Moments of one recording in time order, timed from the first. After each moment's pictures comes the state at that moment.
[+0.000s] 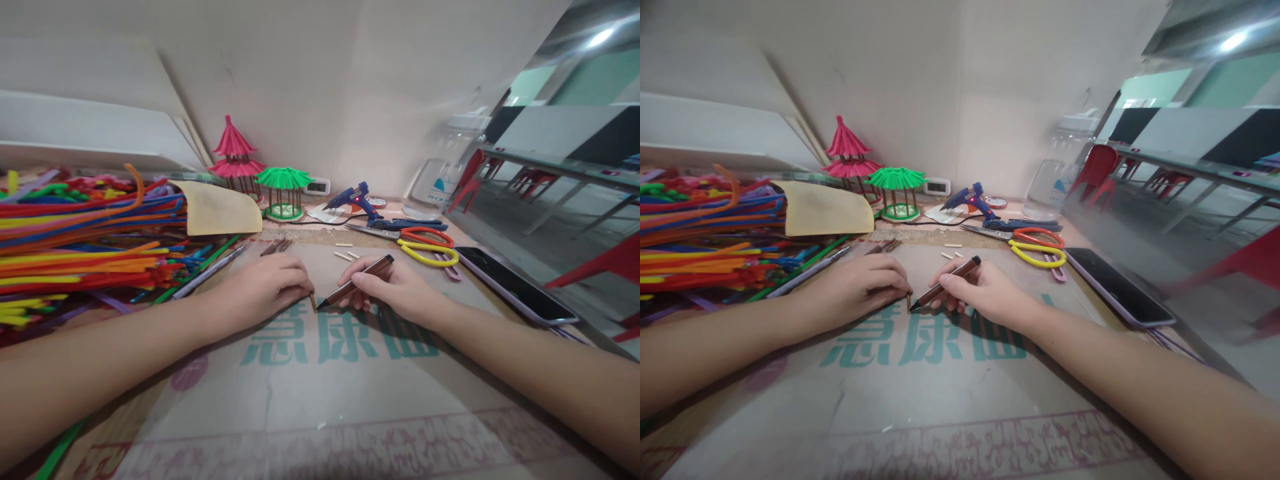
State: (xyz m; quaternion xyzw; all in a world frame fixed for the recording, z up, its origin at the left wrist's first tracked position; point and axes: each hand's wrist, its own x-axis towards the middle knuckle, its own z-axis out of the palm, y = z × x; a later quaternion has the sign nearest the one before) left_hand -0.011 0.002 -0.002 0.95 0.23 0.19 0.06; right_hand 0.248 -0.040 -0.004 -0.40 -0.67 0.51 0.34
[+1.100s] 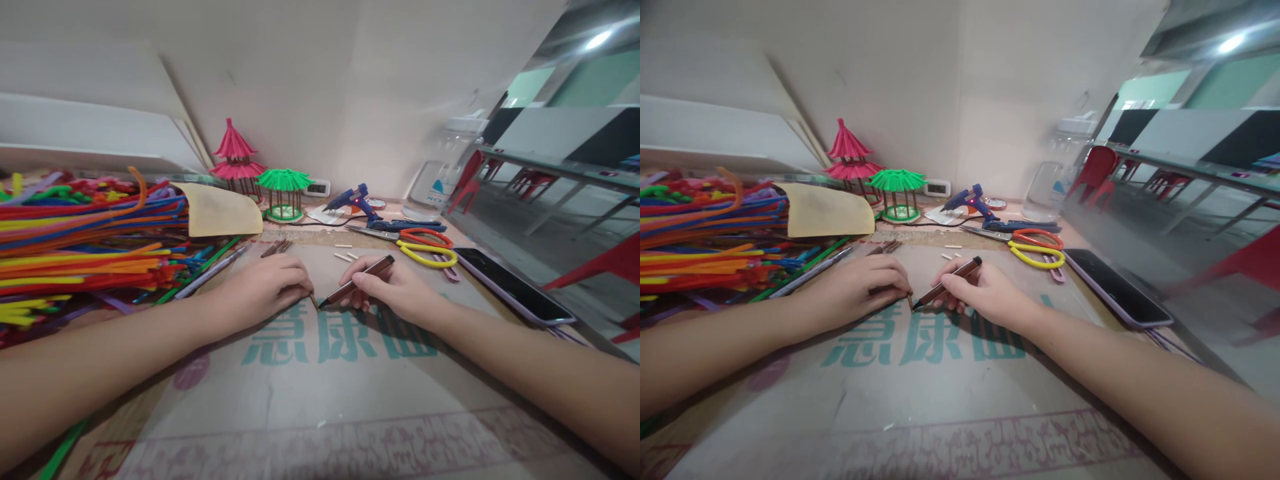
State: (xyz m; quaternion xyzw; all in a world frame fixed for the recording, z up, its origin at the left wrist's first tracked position) left_hand -0.011 0.004 -0.004 0.95 0.24 0.18 0.08; right_hand 0.248 -0.040 -0.005 -0.41 -0.67 0.51 0.36
